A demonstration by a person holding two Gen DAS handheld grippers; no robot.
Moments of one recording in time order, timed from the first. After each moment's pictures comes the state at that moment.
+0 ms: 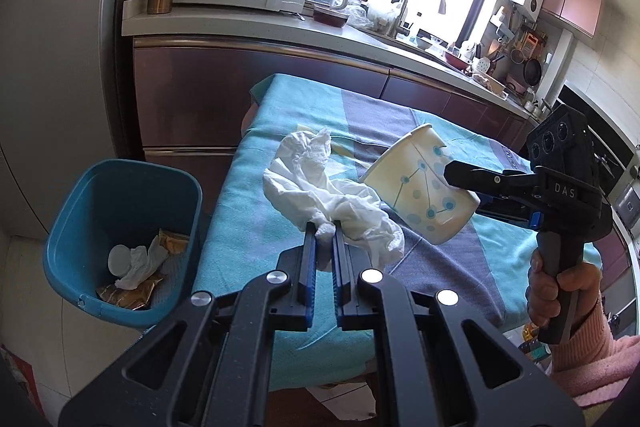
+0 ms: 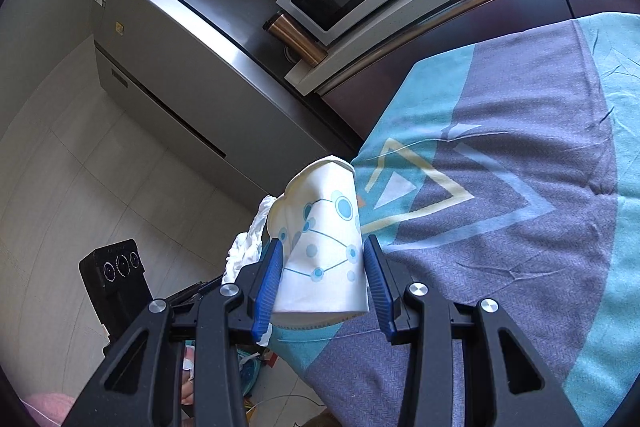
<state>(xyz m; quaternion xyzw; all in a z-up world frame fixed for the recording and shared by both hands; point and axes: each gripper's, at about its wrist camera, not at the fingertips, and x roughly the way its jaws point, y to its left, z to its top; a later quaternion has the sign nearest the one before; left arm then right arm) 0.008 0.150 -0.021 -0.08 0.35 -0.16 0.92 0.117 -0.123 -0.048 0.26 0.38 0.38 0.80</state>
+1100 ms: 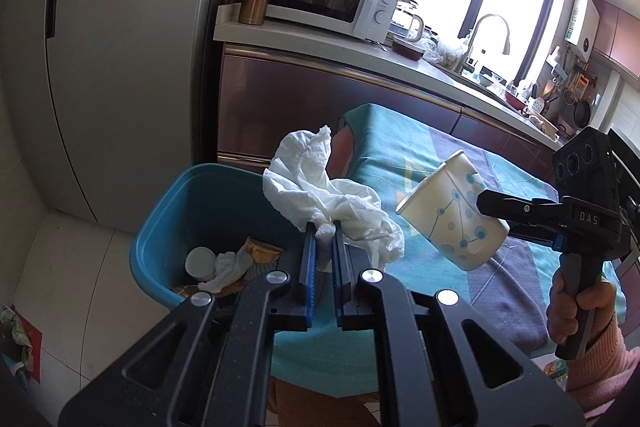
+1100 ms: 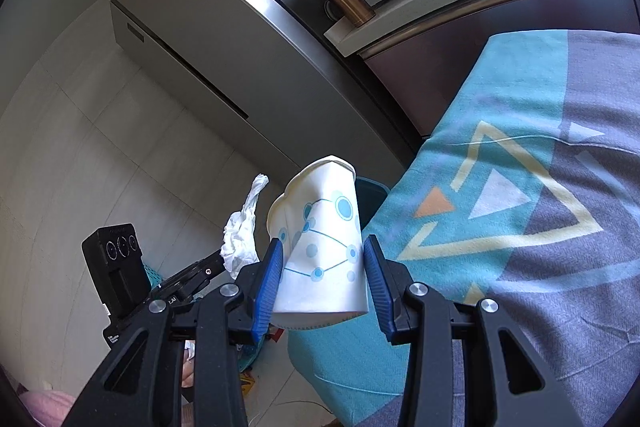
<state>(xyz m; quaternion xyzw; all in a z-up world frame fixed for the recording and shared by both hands) -0.001 0.249 -0.019 -0.12 0.32 -0.05 0.94 0.138 -0.043 -0.045 0.21 0.40 0.44 0.77</state>
